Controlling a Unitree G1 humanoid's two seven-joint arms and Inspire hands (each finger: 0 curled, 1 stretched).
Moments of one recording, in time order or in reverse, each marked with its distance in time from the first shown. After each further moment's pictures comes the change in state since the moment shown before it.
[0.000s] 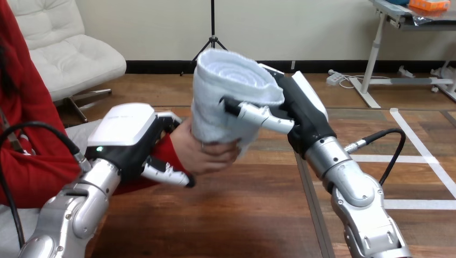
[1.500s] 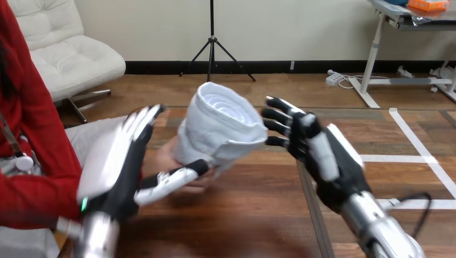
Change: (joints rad) left arm 0.366 -0.203 0.062 -0.128 -0.289 -0.103 0.349; right arm 0.341 -0.041 -0.094 -0.182 0.219 0.010 0.111
